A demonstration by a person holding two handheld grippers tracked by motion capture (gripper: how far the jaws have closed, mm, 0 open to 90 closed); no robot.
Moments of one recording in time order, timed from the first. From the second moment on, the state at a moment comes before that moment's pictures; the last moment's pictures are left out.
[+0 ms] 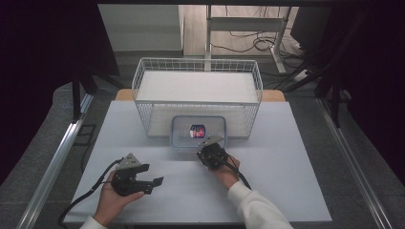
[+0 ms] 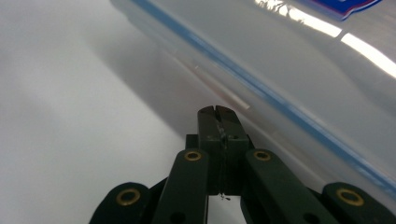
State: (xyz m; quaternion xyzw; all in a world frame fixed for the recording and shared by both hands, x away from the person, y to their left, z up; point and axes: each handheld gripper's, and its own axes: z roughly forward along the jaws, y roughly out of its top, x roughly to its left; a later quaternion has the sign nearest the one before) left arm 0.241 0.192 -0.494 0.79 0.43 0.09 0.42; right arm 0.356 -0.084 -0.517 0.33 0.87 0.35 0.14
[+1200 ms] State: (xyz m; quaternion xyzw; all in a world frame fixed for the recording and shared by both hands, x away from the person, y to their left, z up) left arm 0.246 0.193 -0.495 0.79 0.43 0.08 0.42; right arm 0.413 -0.066 -0.498 0.38 0.83 0.39 0.15
